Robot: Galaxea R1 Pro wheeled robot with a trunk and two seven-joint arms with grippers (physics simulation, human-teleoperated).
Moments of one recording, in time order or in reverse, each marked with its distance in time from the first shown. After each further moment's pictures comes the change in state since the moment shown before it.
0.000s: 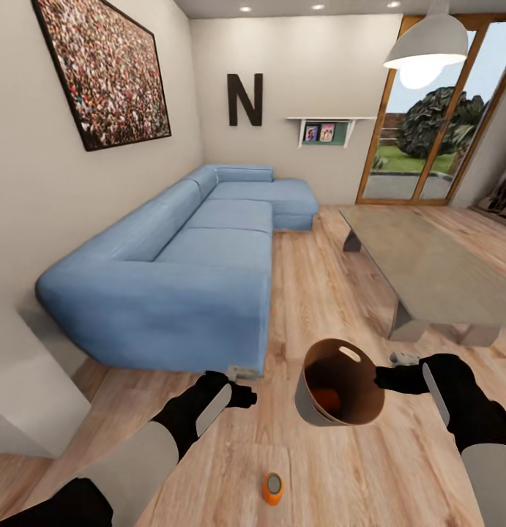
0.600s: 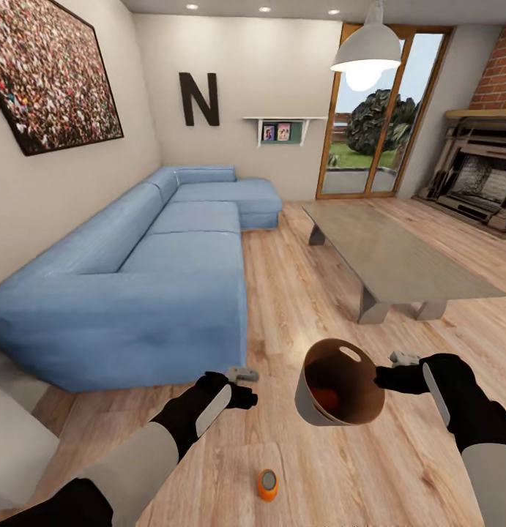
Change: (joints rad) left arm 0.001 0.000 0.001 0.005 0.002 0.001 -0.013; right arm -0.001 -0.001 0.000 0.000 0.000 0.000 0.000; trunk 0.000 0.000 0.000
